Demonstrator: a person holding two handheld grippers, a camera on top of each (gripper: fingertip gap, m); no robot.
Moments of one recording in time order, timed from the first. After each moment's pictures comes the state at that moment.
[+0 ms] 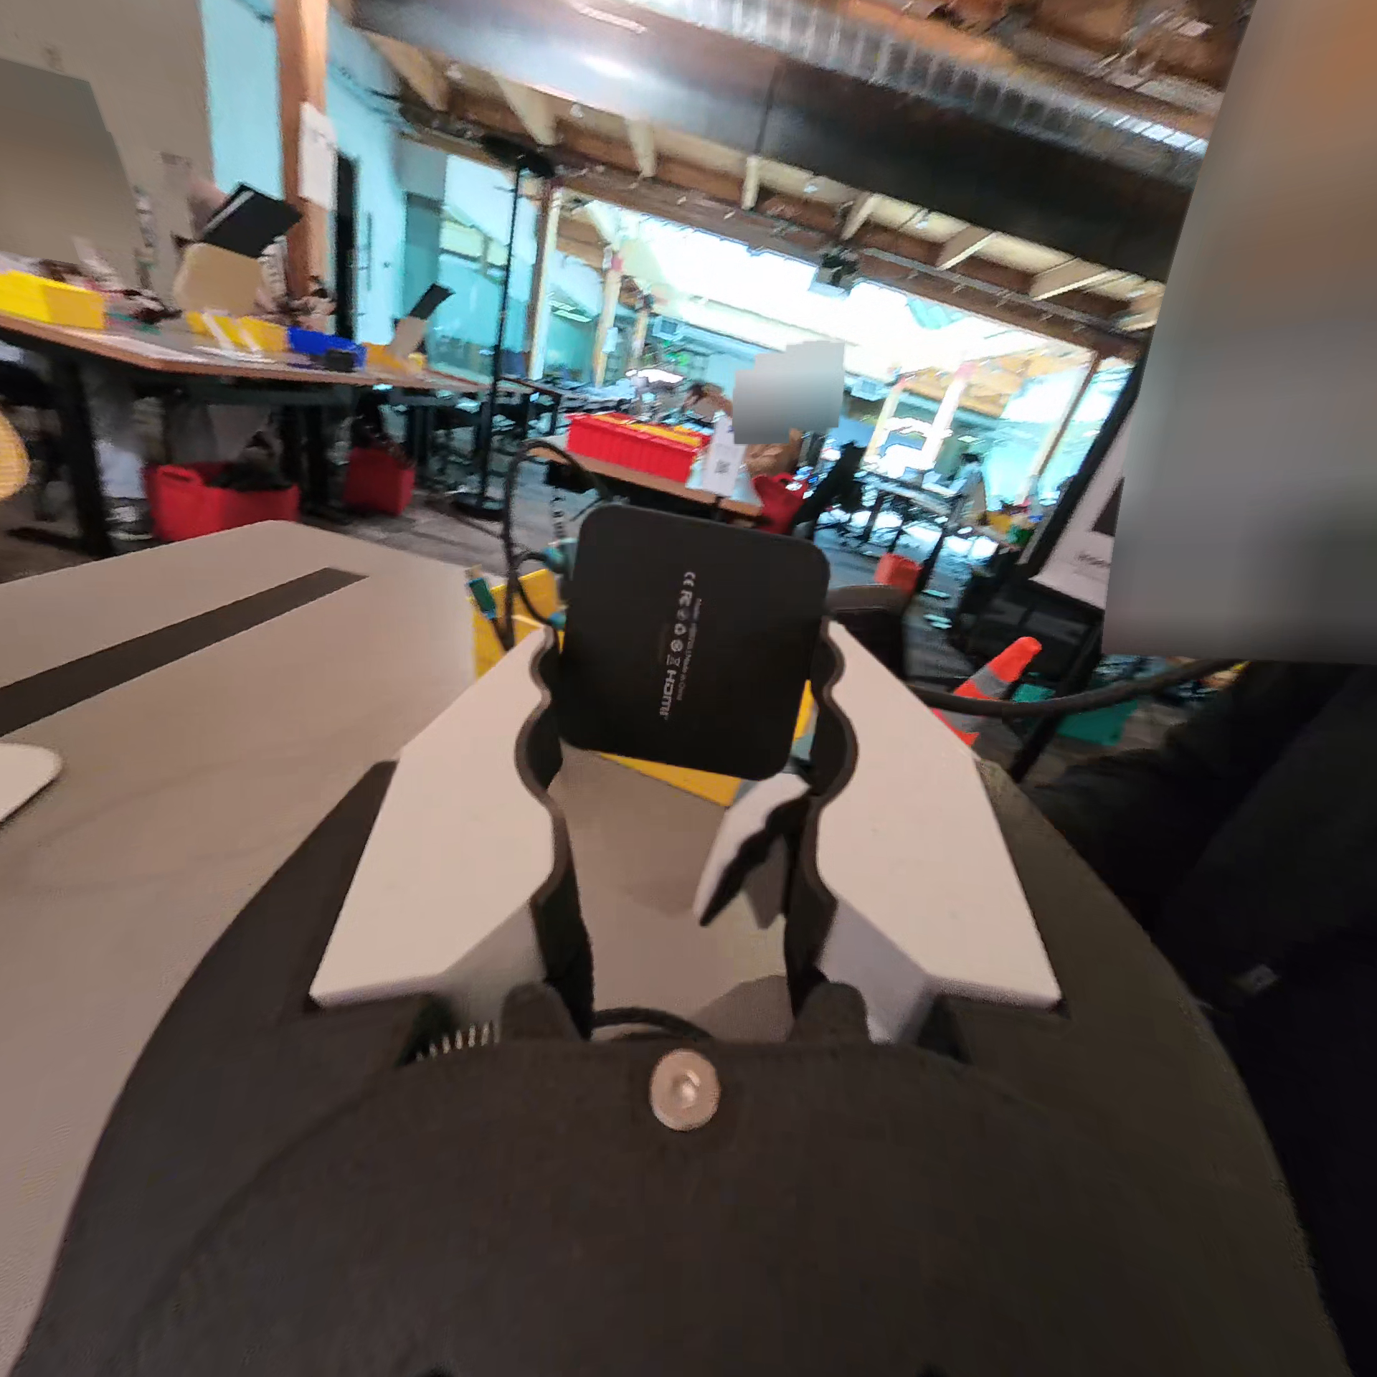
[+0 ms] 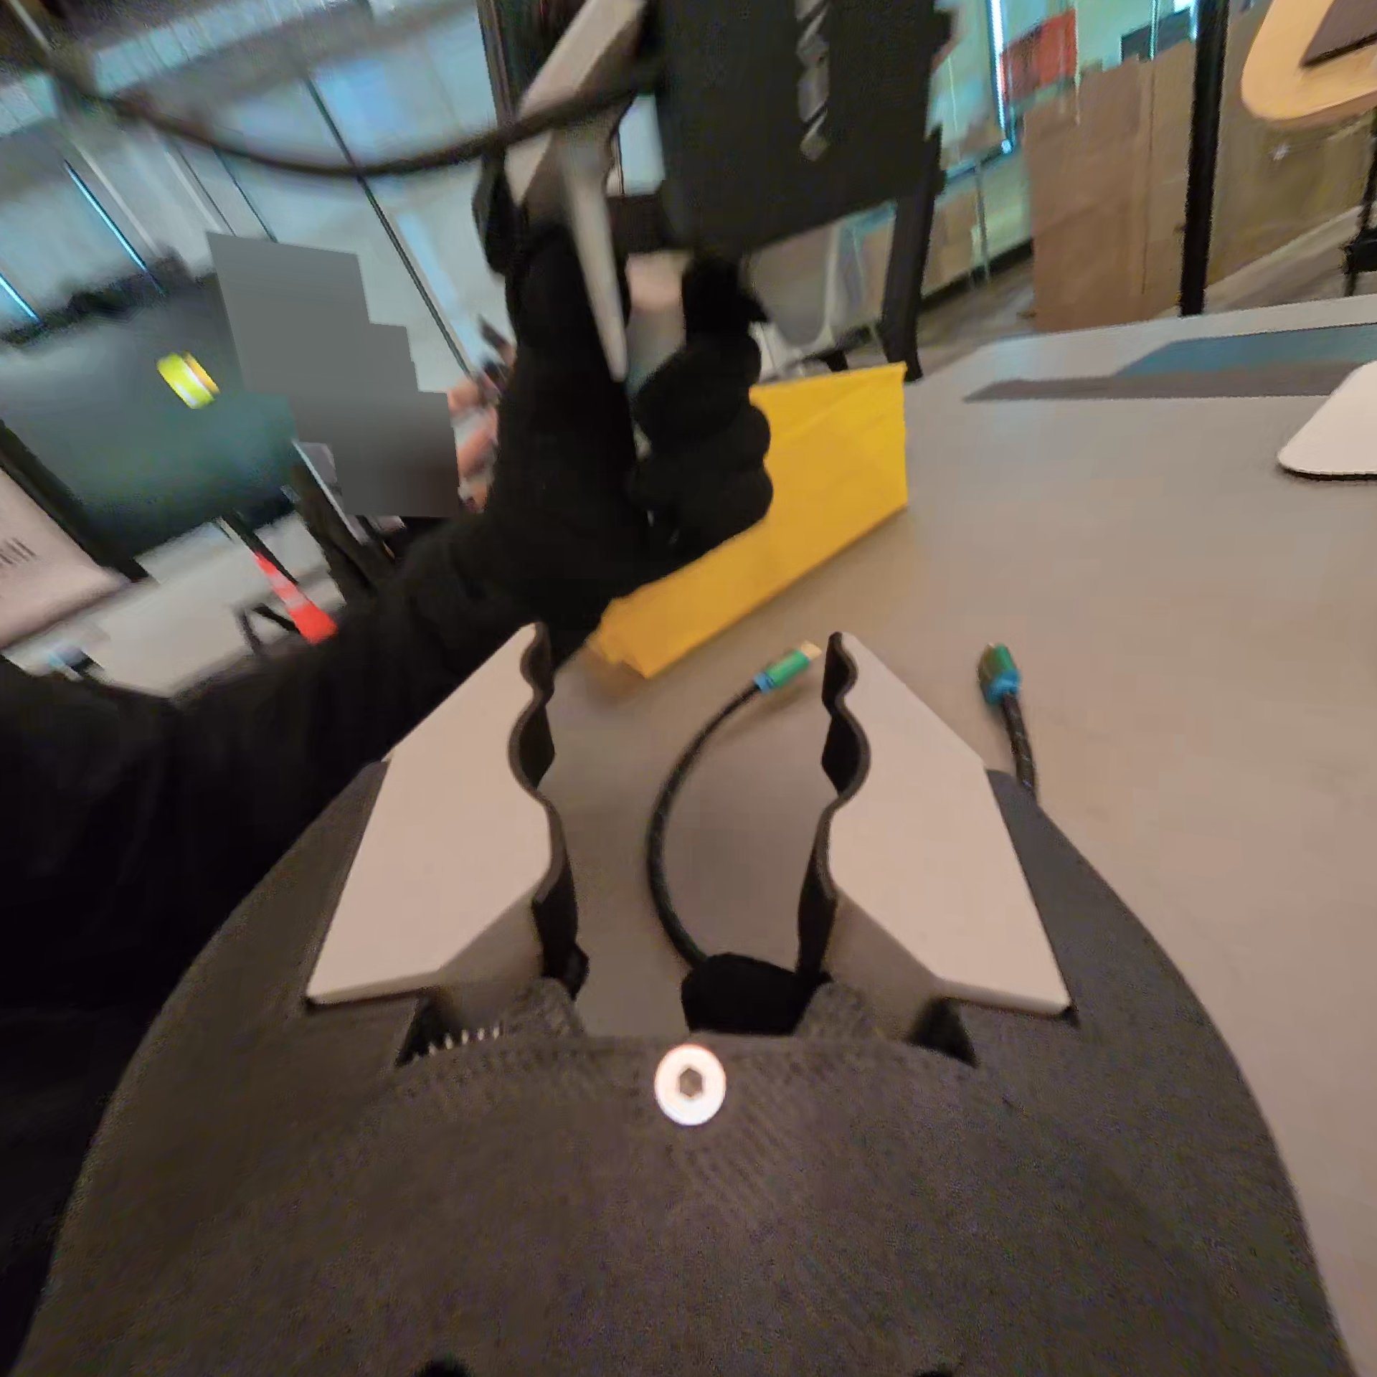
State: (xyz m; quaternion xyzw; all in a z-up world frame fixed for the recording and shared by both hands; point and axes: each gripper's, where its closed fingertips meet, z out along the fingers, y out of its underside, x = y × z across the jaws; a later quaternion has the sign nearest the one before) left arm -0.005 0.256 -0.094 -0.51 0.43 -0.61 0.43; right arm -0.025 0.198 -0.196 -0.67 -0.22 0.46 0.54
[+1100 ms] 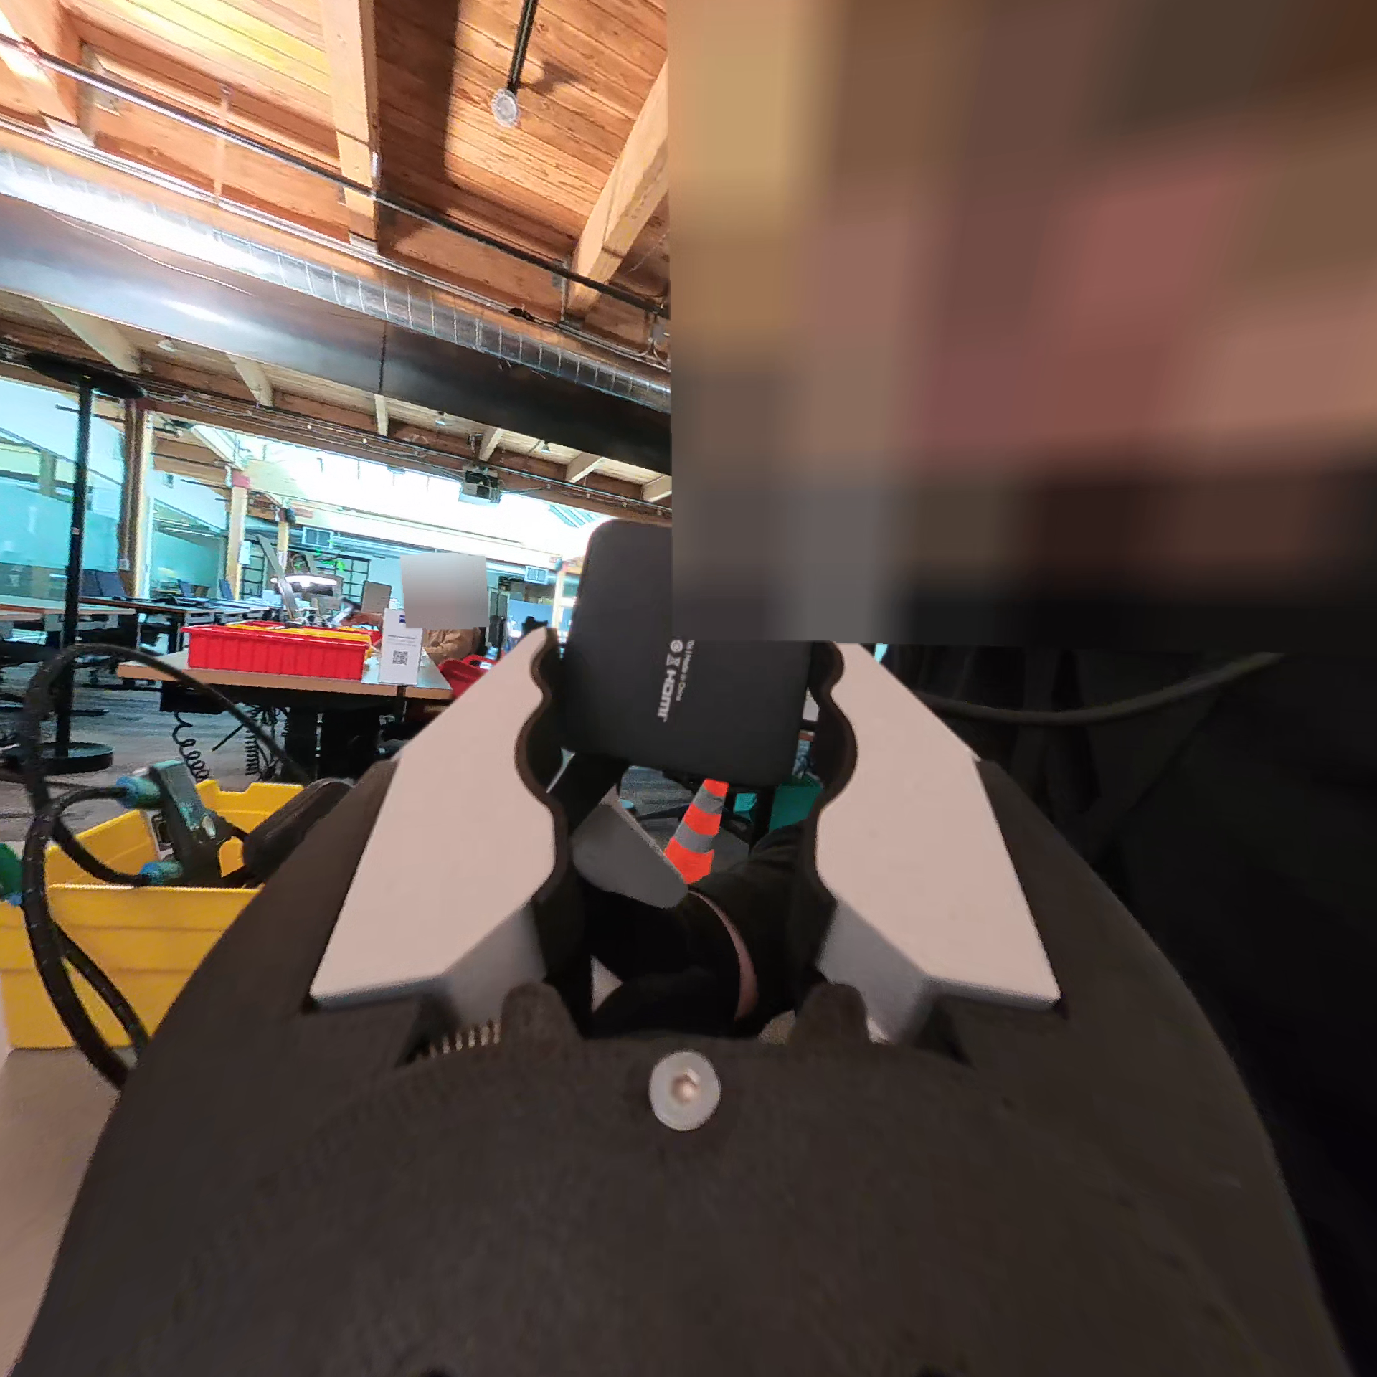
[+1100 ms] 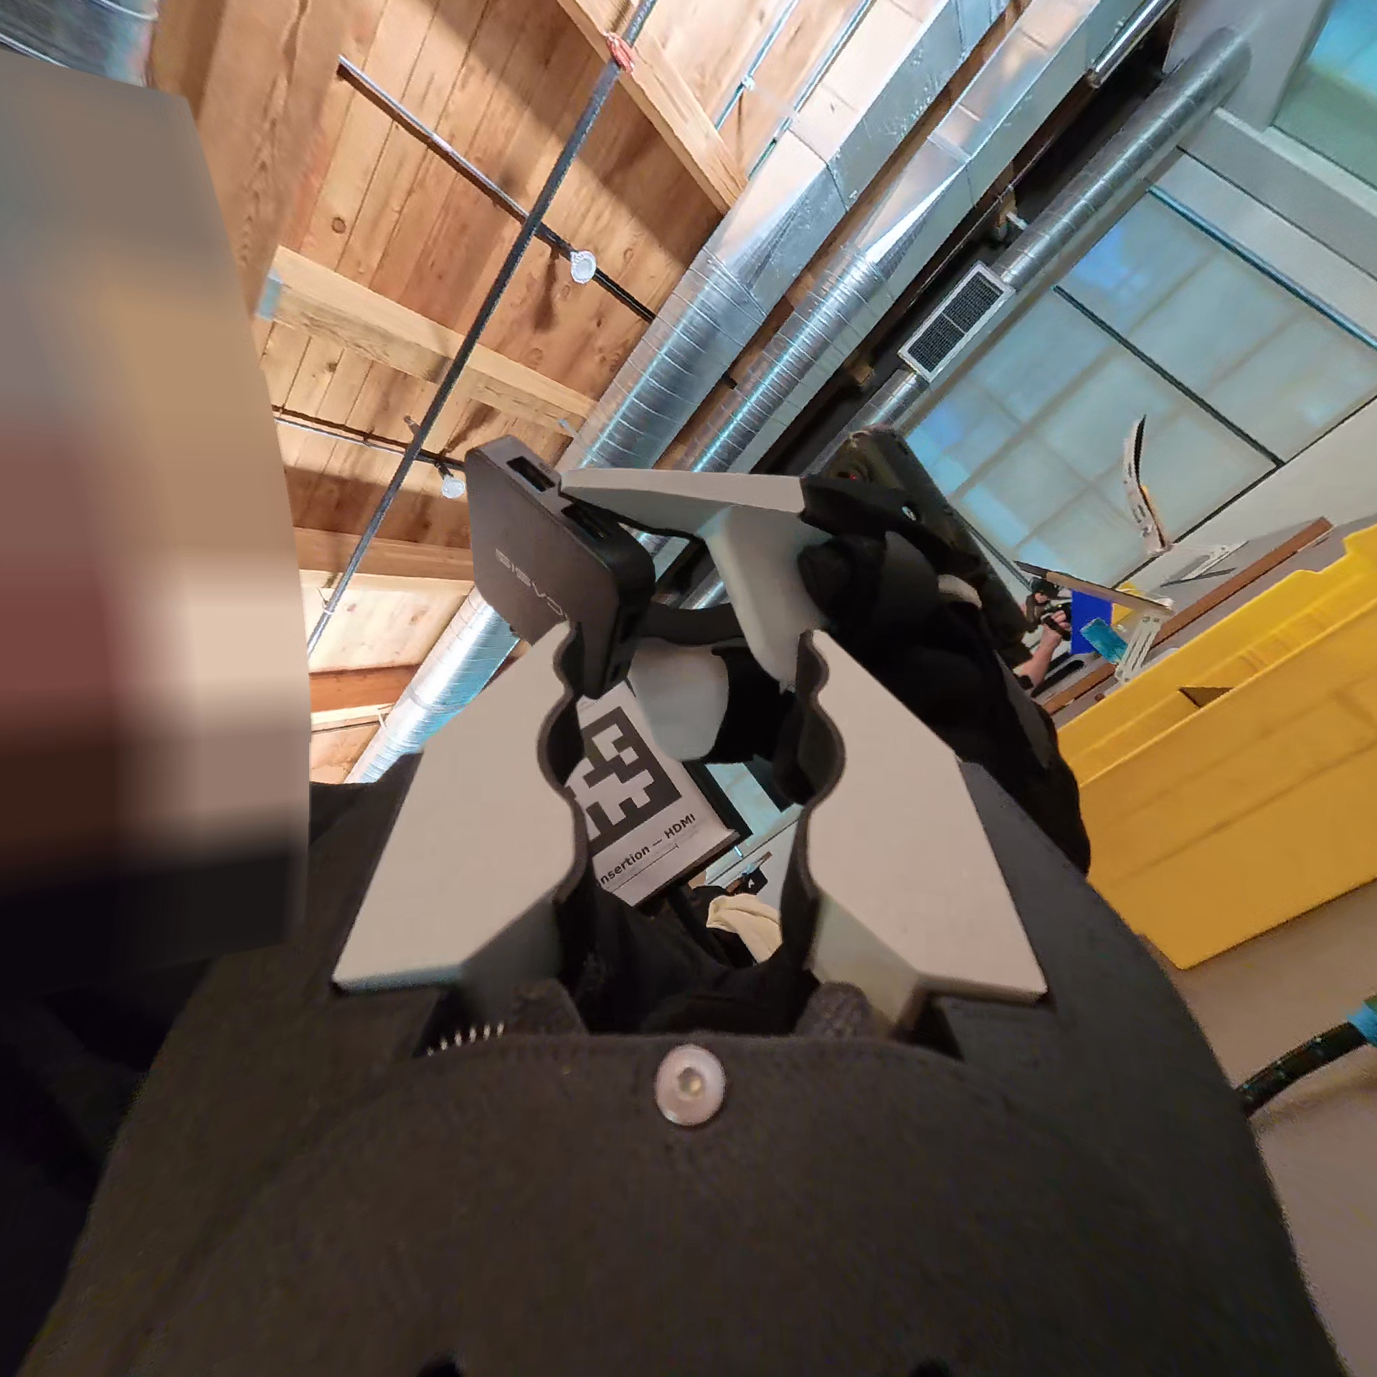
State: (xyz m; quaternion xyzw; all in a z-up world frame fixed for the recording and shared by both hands) left arm -0.013 0.166 -0.048 -0.28 0.43 -0.78 0.36; right arm -0.027 0.198 -0.092 -0.40 -0.12 0.83 0.37
